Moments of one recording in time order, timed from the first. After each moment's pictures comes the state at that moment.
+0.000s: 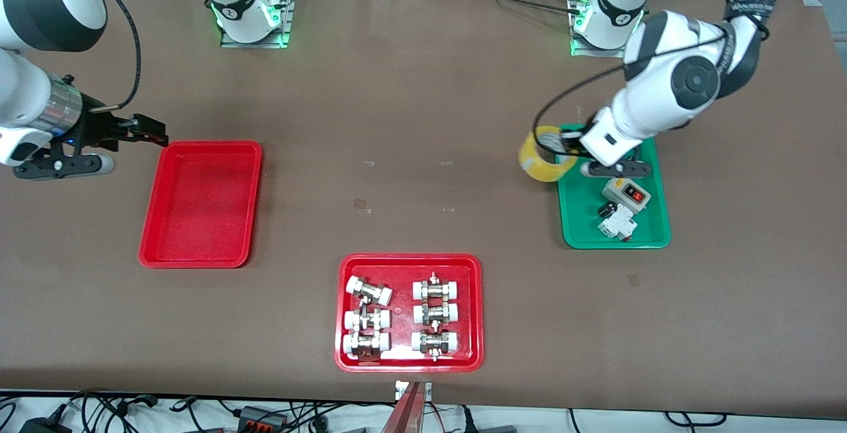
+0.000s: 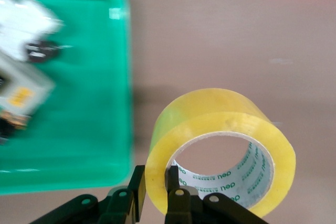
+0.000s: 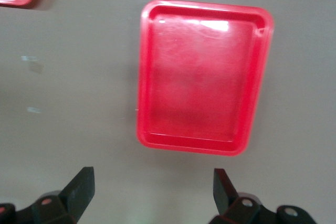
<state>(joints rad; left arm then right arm) 0.02 0.09 -0.39 -2.04 -0.25 2.03 -0.34 0.01 0.10 0.03 -1.71 0.06 1.66 -0.06</state>
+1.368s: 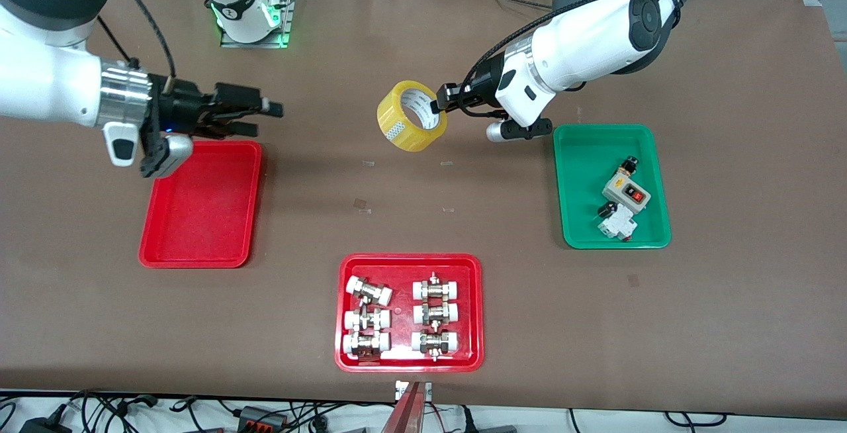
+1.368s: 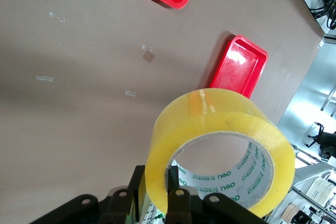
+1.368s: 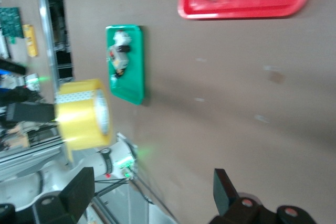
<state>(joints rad) 0.01 0.19 -0.64 -1.75 -0.64 2.15 -0.67 0.15 0.15 0.05 -1.64 0.82 1.66 -0.07</state>
